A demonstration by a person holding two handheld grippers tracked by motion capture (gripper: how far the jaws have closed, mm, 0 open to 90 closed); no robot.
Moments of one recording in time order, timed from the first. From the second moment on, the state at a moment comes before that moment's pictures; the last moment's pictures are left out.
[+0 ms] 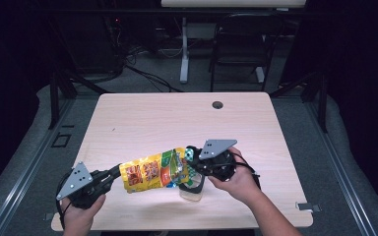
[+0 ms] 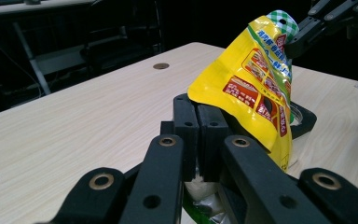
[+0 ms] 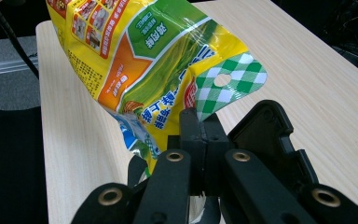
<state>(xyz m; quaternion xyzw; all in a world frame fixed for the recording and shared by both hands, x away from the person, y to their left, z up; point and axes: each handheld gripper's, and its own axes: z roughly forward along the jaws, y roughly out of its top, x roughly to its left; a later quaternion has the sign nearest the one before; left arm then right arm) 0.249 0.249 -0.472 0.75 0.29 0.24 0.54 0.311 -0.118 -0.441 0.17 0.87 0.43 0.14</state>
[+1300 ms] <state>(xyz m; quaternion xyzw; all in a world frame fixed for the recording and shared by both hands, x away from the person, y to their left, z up) 0.245 0.243 -0.460 0.75 0.27 0.25 0.54 0.309 -0.124 -0.452 0.20 0.85 0.45 0.16</state>
